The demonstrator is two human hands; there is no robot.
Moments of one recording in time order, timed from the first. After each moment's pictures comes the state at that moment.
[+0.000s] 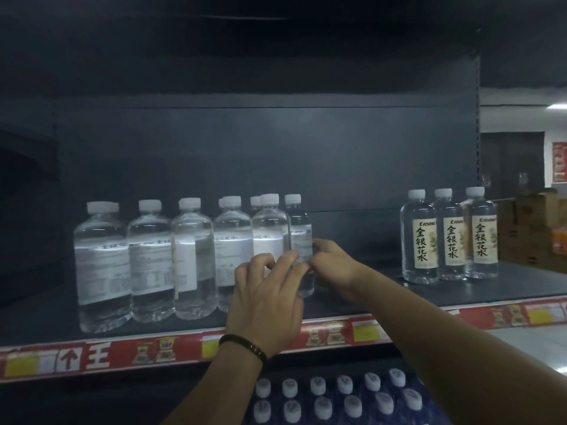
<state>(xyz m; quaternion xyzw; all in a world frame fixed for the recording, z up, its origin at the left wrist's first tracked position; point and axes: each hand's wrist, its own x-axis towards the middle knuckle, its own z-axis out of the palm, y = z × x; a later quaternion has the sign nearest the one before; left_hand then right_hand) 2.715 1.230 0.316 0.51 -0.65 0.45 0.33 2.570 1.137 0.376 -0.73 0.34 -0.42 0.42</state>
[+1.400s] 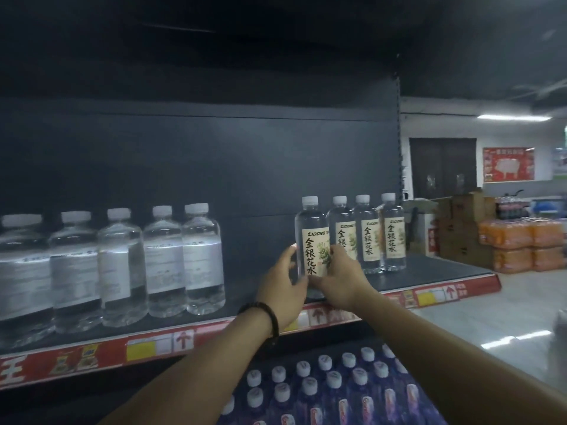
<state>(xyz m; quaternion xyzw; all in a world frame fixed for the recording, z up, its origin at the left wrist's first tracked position) 2.575 1.225 0.352 0.52 -0.70 -0.11 0.48 2.425 1.170 0.352 -0.70 0.51 -0.48 0.17</state>
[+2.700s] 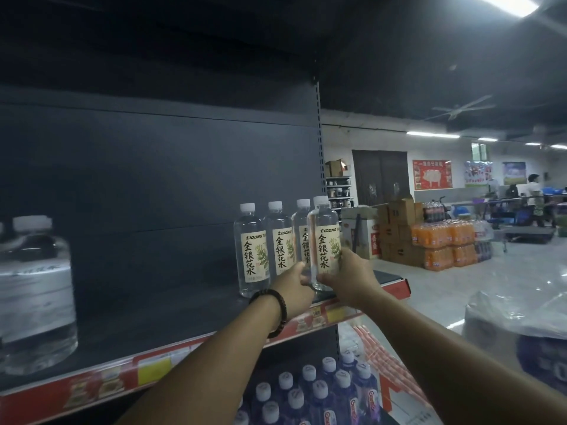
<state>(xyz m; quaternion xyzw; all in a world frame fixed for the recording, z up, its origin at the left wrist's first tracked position) 2.387 1.112 0.351 0.47 -0.77 -0.26 0.35 2.228 1.094 0.344 -0.60 0.62 -0.49 0.11</state>
